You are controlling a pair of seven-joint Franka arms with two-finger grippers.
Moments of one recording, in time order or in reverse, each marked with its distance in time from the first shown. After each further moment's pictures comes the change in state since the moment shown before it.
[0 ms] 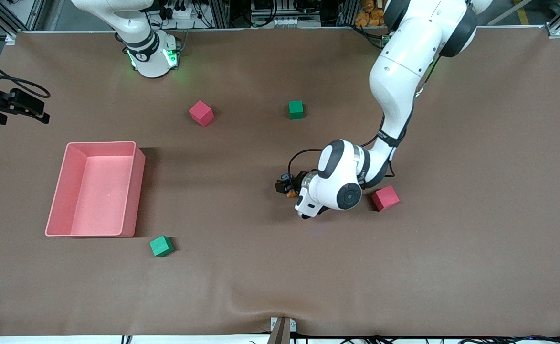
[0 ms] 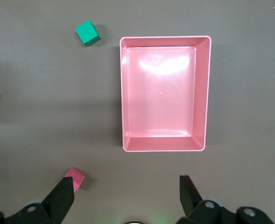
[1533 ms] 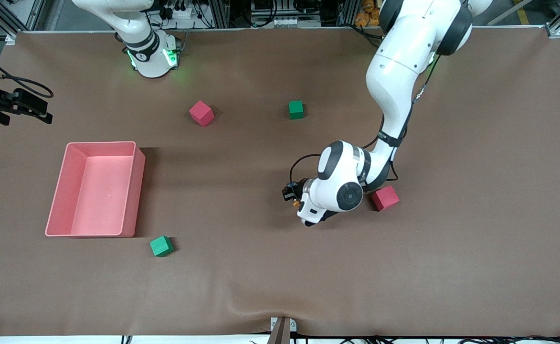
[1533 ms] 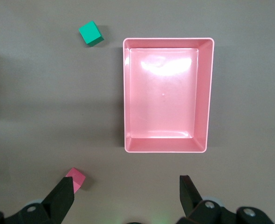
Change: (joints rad) left arm -0.087 -0.025 0.139 0.053 0.000 0.015 -0.039; right arm -0.035 0.000 0.046 0.000 0.000 0.004 0.000
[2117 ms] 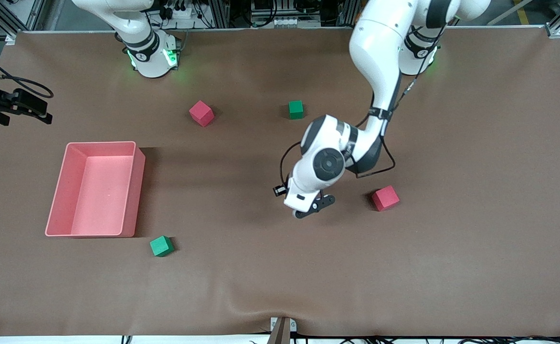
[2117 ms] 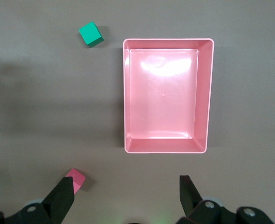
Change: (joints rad) left arm -0.302 -0.061 0.334 -0.001 0.001 0.017 -0.138; right arm 0.000 0.000 0.000 0.000 0.000 0.002 0.000
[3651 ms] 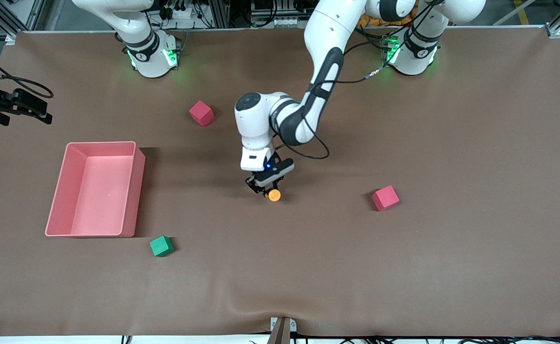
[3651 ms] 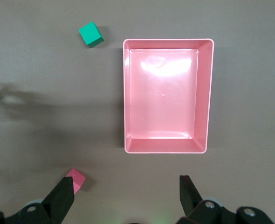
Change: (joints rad) left arm -0.274 0.141 0.032 -0.037 0.766 0.340 -0.862; right arm 0.000 0.000 0.000 0.000 0.000 0.001 0.000
